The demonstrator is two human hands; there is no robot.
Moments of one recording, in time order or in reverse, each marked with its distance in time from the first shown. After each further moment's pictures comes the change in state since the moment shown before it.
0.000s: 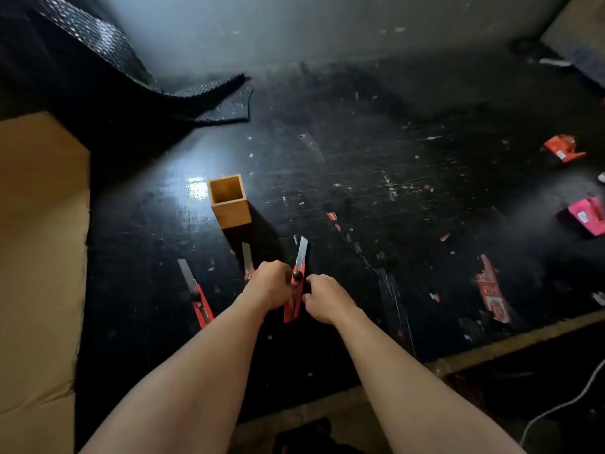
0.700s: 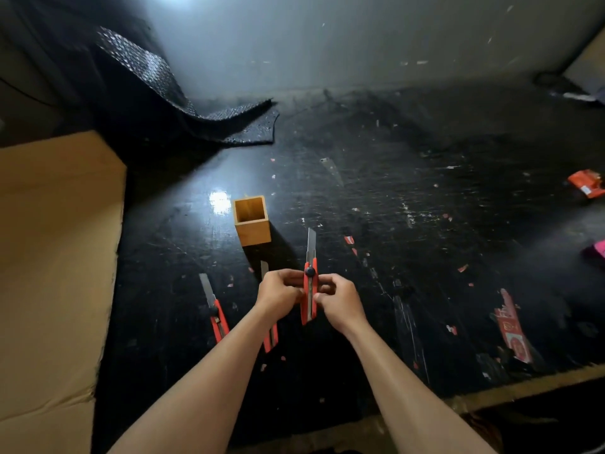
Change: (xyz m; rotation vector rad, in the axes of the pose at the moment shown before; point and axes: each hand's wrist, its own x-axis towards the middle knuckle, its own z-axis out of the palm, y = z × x) left_hand -0.009 -0.005 -0.016 -0.818 0.171 -0.160; right_hand 0.000 -0.017 -0.014 0.700 0.231 -0.030
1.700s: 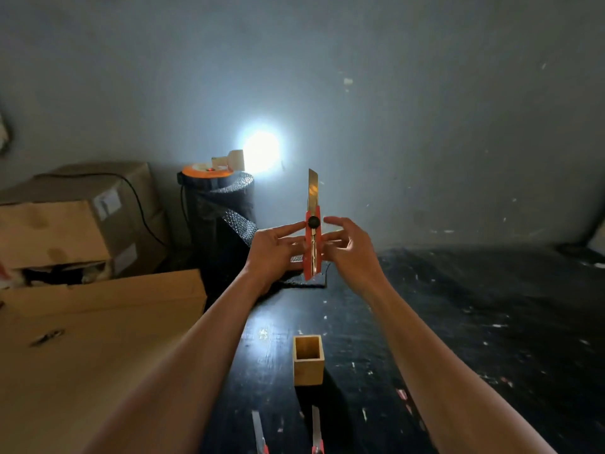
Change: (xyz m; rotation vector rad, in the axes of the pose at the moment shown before) left_hand -0.094 0.272 -0.202 -0.437 0.123 0.629; right_hand -0.017 -0.339 -0.003 0.084 0.029 -0.874
